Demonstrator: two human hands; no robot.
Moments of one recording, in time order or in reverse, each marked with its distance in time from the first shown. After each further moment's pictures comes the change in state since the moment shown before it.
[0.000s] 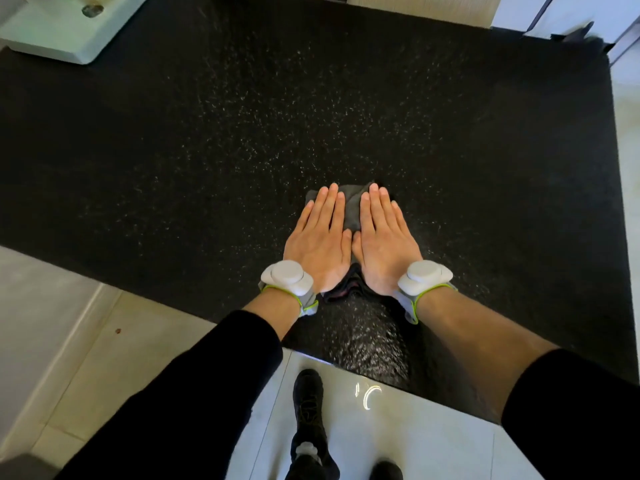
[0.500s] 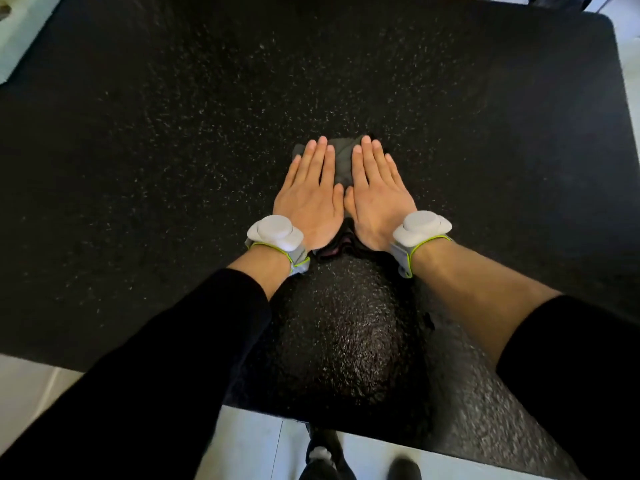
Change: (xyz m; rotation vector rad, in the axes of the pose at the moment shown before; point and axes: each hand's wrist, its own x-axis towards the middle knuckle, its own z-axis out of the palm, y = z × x) left_hand 0.134 -0.038 0.004 0.023 0.012 0.072; right_hand 0.119 0.029 -0.002 0.003 0.041 0.098
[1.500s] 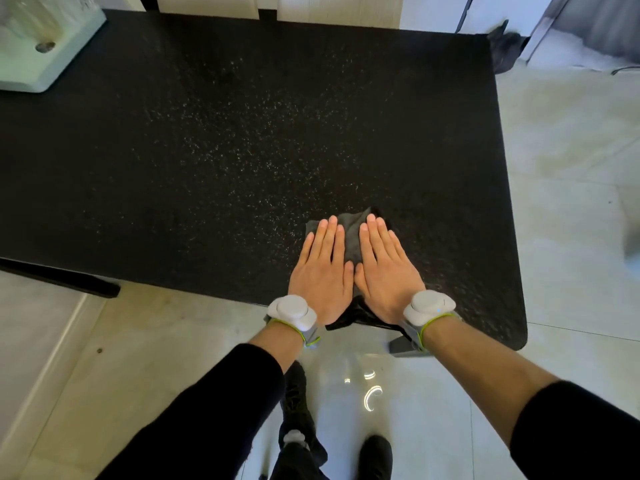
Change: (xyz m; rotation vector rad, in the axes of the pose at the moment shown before) left_hand -0.219 0.191 -0.003 -0.025 -0.030 0.037; right_hand -0.284 0.056 -0.026 -0.010 -0.050 -0.036
